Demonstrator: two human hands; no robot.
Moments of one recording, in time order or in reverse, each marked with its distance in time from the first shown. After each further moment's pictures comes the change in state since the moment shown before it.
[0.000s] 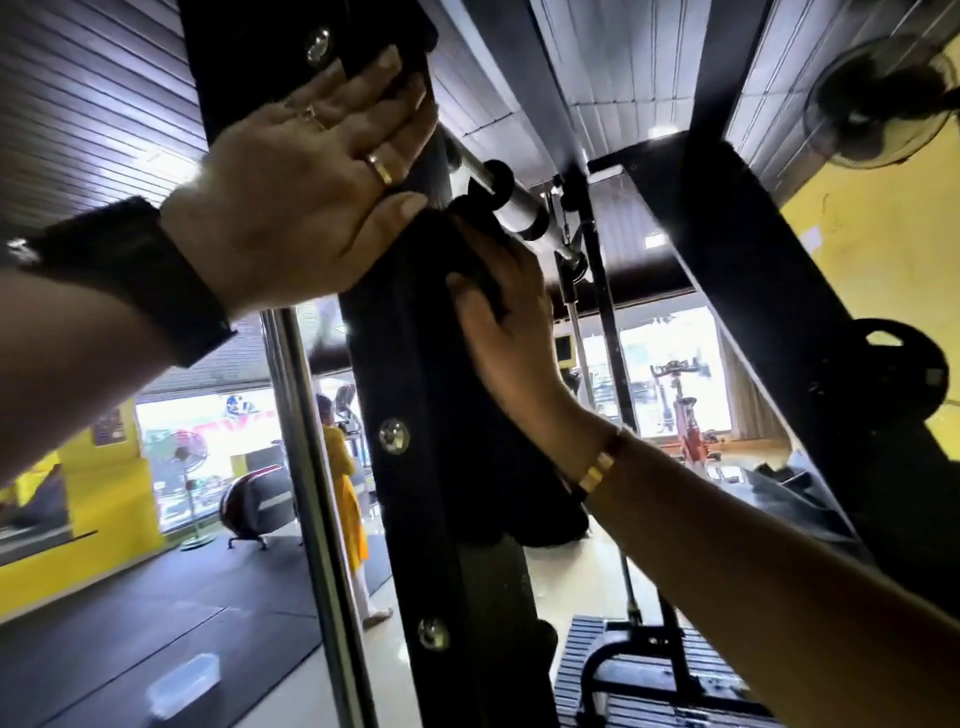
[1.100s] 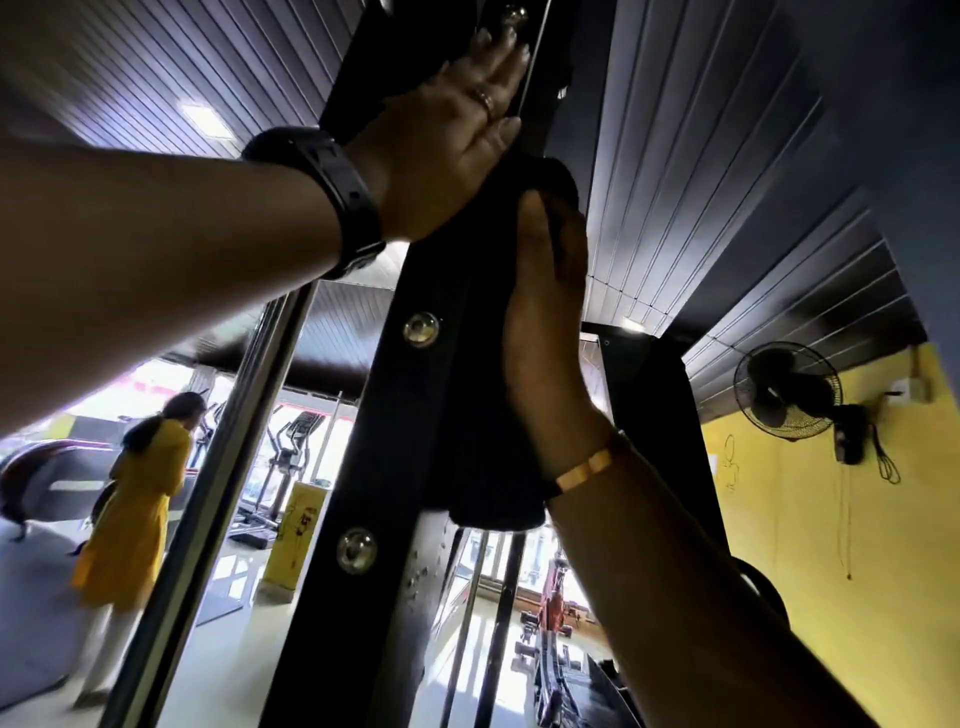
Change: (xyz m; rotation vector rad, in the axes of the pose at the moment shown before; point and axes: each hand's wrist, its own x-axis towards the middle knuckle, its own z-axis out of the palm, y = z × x) left_hand 0.050 -0.044 0.025 -0.600 0.230 -0.565; right_hand 0.098 -0.059 0.020 0.249 -0.108 0.015
